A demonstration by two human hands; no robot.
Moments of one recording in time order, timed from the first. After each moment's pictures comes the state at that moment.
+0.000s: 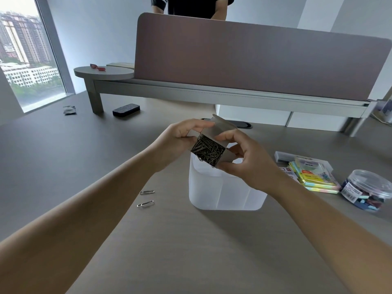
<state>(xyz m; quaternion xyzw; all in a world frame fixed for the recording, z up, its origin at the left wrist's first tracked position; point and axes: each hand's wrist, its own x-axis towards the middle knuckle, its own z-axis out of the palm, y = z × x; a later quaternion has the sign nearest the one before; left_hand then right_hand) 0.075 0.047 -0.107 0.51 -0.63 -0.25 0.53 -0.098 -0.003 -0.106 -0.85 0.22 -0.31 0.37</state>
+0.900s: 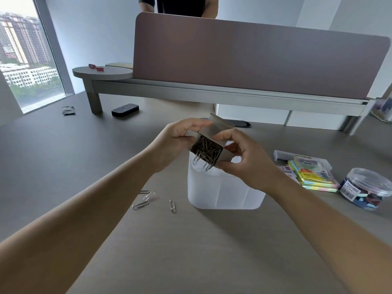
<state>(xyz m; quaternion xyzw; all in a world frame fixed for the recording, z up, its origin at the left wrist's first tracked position) 0.074 0.047 -0.110 0.49 -0.62 -0.28 0.55 -0.097 -0.003 -0.106 -0.86 0.22 -0.31 0.34</state>
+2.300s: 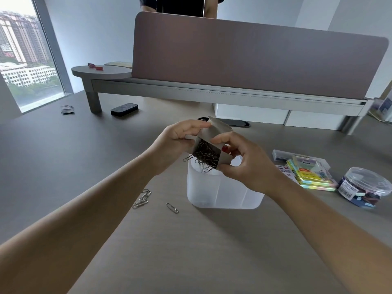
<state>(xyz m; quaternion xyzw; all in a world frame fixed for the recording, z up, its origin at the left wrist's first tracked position) 0.072 0.051 -0.112 0.46 -0.60 -0.32 0.56 -0.102 0.006 -0.103 -0.88 0.22 -0.30 0.29</state>
